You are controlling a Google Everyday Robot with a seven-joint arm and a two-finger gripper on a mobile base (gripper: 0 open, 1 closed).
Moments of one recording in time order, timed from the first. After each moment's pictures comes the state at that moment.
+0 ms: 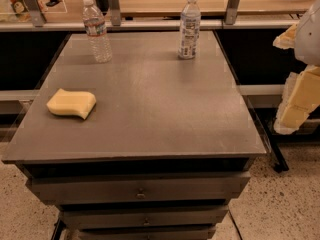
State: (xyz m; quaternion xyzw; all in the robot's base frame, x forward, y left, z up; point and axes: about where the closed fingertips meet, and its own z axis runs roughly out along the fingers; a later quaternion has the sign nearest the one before) arm 0.438 -0.217 0.976 -0.60 0.78 -0.03 0.16
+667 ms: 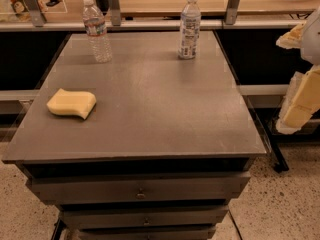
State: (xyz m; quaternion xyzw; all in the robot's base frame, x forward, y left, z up) arm 0.439 -0.219 0.977 -0.60 0.78 -0.02 0.18
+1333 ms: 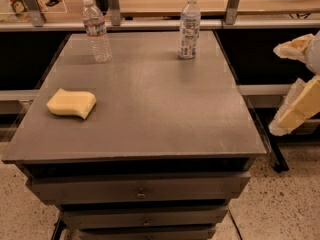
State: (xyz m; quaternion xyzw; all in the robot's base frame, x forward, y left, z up) arm 0.444 -0.217 0.961 -0.57 0.77 0.08 0.27
